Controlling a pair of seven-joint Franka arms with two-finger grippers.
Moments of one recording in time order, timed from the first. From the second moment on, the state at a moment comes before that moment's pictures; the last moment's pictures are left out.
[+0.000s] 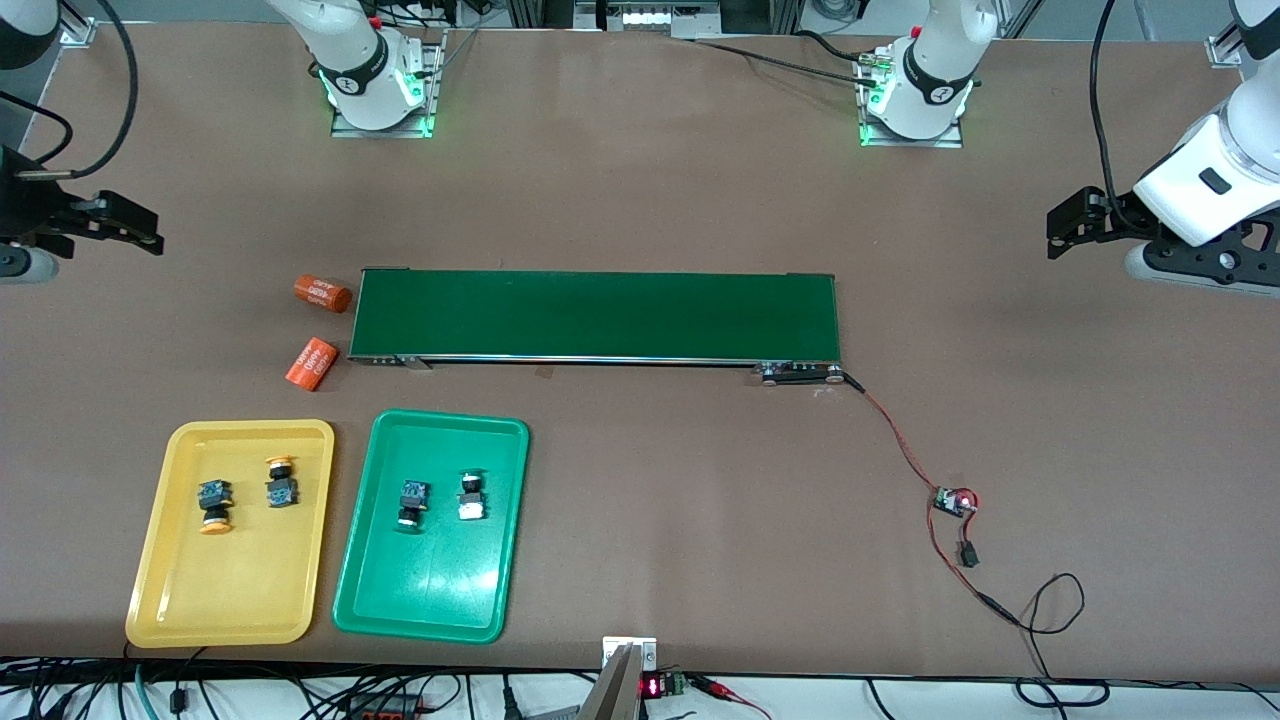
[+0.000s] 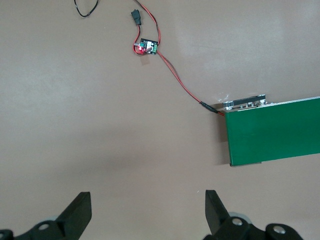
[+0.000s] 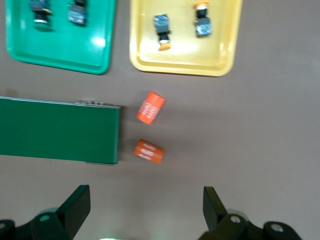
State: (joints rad) left arm -0.01 0.04 -0.08 -1.57 0.04 1.55 0.07; right arm 0.00 0.04 -0.01 -1.61 -0.04 1.56 -0.11
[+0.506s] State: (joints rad) left arm -0.01 0.04 -0.08 -1.57 0.04 1.55 0.07; right arm 0.06 0.05 -0.01 -1.61 -0.04 1.56 -0.09
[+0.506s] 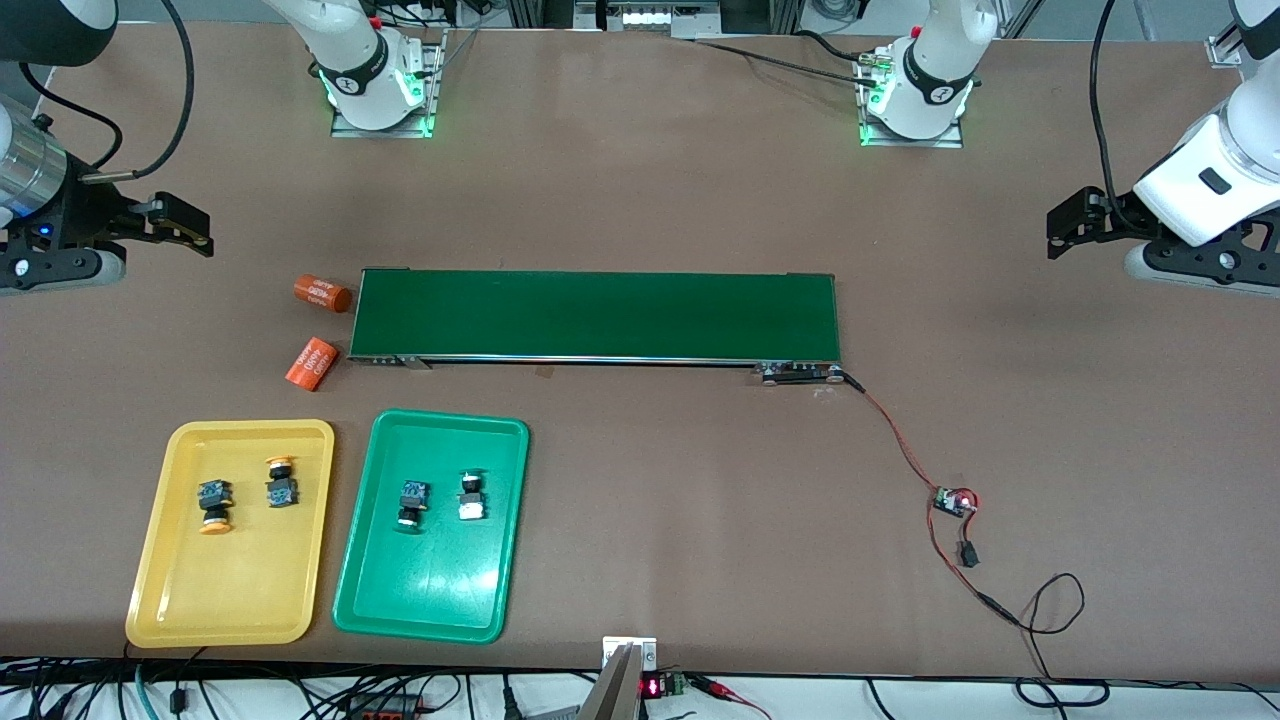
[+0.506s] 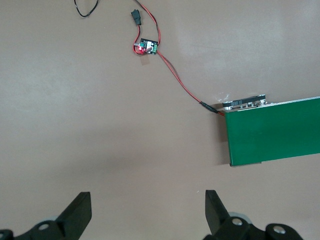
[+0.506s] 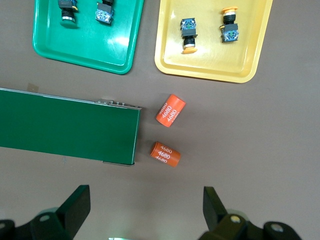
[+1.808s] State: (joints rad) left arm -0.01 0.04 -0.08 -1.57 0.04 1.55 0.07; right arm 0.07 0.08 -0.02 -1.61 -0.03 1.56 -0.01
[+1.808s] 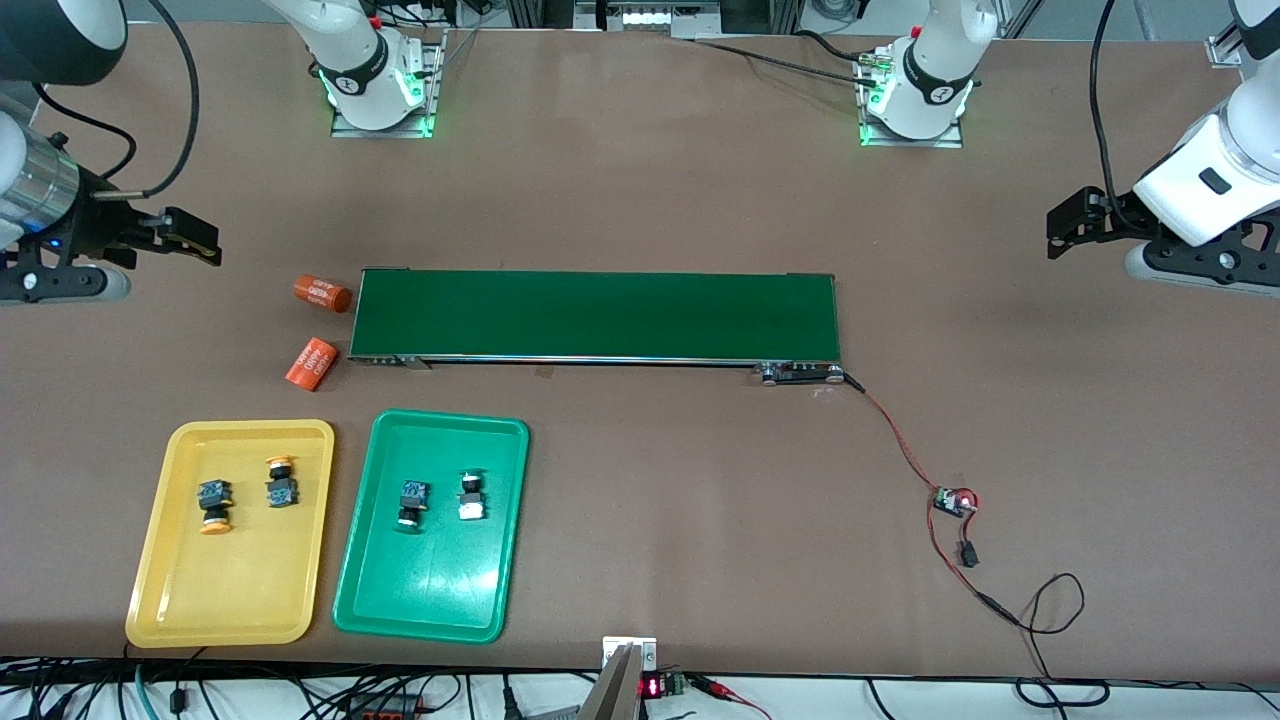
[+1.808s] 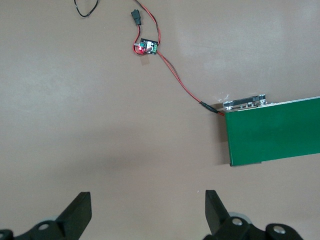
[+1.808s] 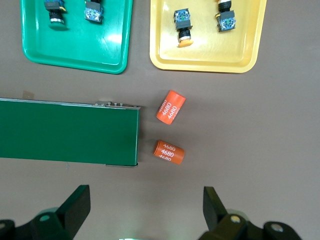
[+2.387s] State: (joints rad) left arm -0.01 0.04 -0.08 -1.57 0.04 1.55 0.07; right arm 0.06 0.09 -0.02 -1.60 -0.03 1.56 -0.01
